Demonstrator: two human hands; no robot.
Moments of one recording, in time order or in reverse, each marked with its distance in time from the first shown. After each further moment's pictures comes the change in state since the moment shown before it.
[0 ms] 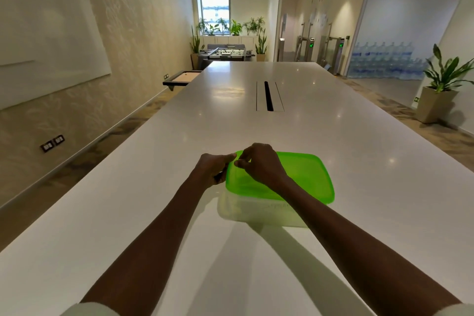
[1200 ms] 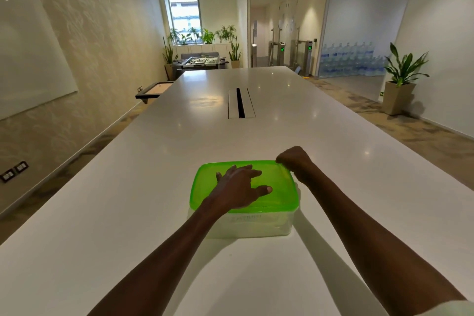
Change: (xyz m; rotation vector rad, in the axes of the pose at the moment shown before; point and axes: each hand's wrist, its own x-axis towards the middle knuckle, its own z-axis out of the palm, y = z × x) left_hand -0.046 -0.017 0.106 1.269 -0.246 0.630; right_hand 0.009 0.150 -0.069 0.443 0.066 0.620
